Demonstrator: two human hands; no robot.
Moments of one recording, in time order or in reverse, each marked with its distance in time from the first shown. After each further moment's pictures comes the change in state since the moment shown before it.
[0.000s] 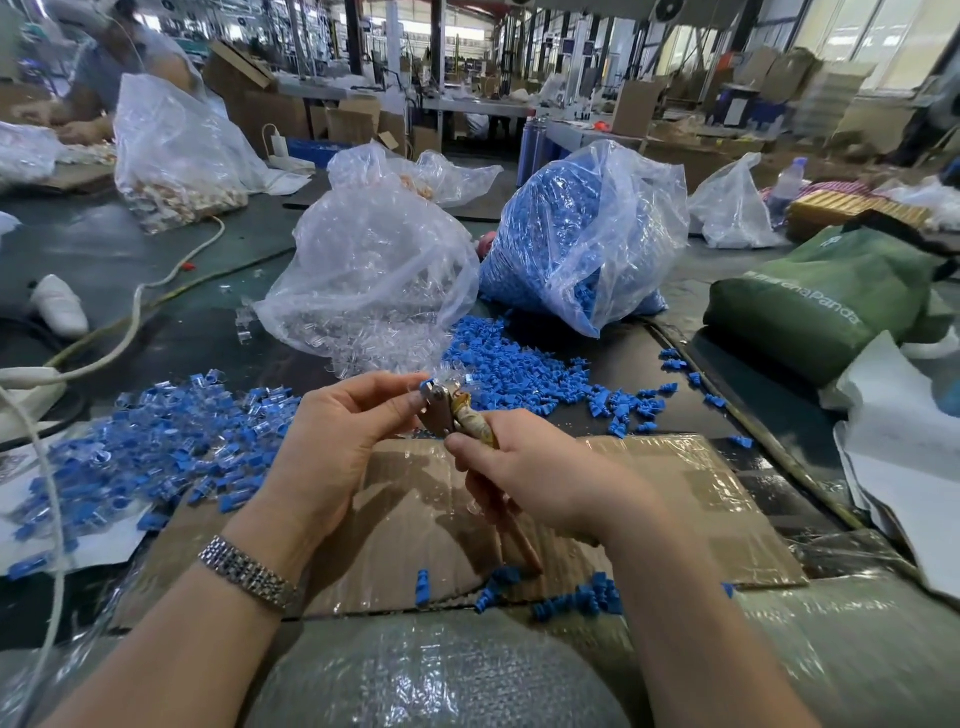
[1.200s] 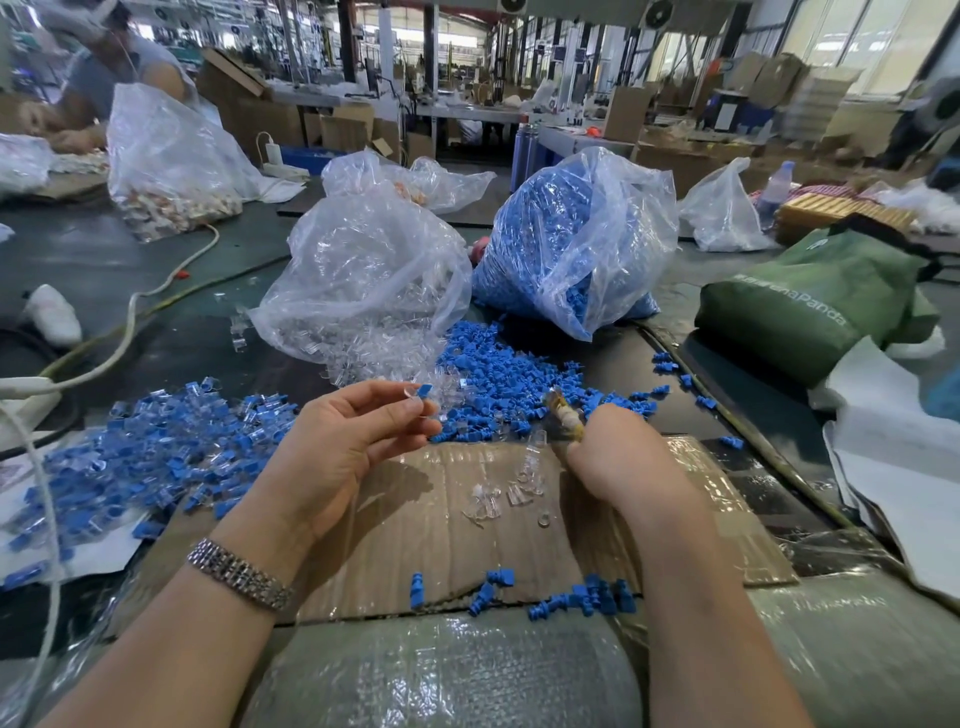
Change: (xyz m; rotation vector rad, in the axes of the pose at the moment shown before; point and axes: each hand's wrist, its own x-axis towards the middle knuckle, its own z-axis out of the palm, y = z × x) left_hand 0.009 -0.006 -0.005 -0.256 -0.100 -0.121; right_hand 0.005 0.049 -0.037 -0.477 0.386 0.517
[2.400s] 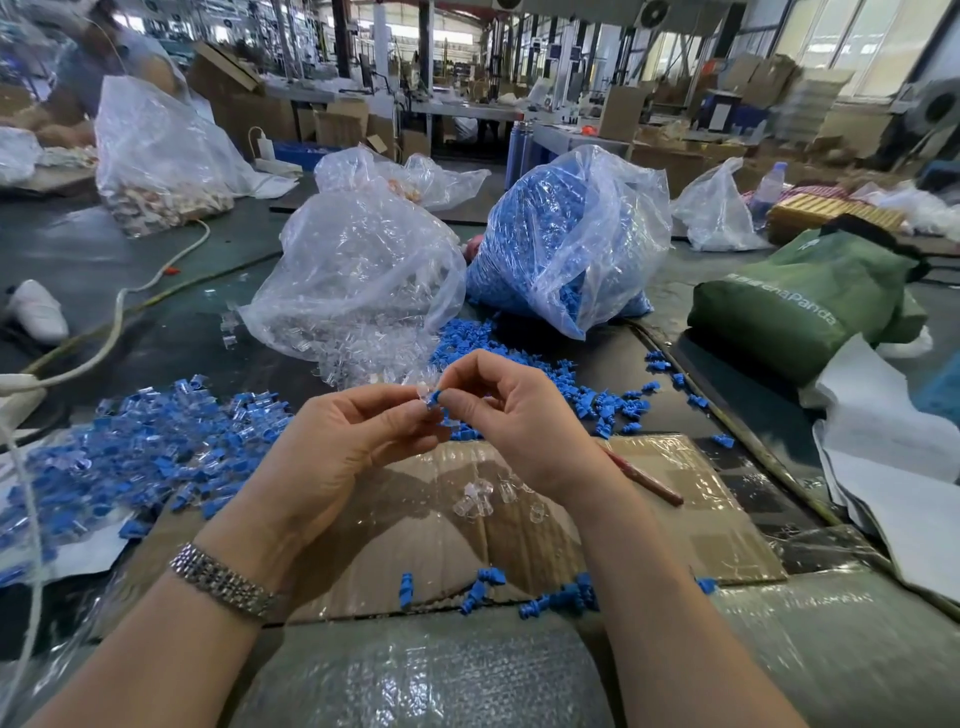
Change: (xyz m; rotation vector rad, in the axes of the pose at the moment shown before) left_hand -0.005 0.000 0.005 0.079 -0.132 0.031; right_hand -0.013 -0.046 0.012 0.882 -0.069 -0.790
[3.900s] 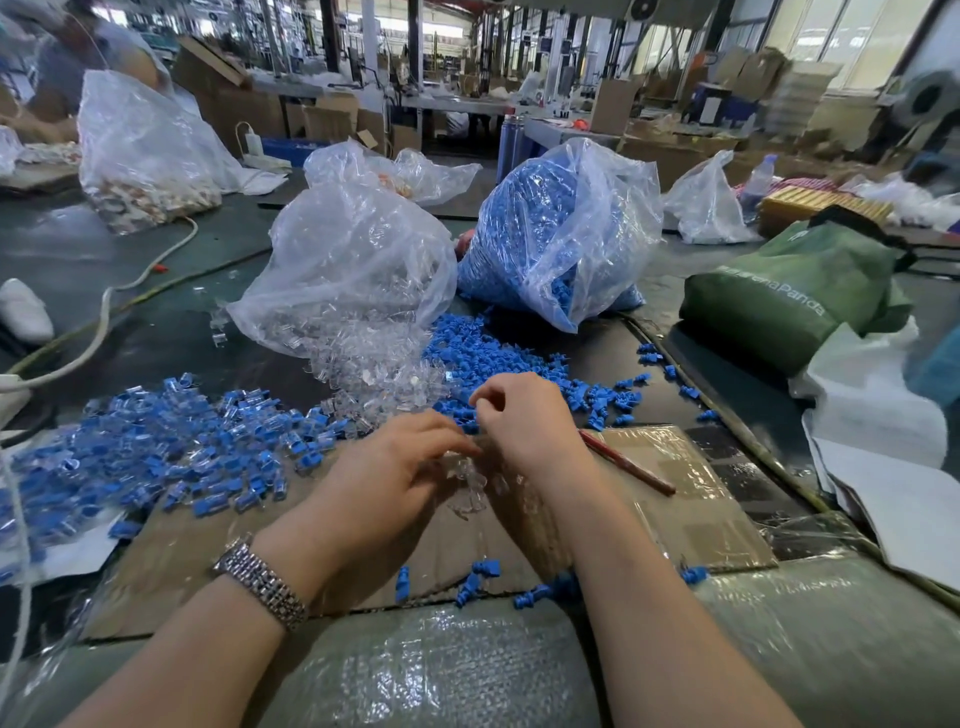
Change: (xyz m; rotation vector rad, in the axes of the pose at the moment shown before) left_hand 0.006 -0.031 0.009 1.308 -0.223 0.372; right_hand 0.014 0.025 -0.001 -0.654 0.146 0.394
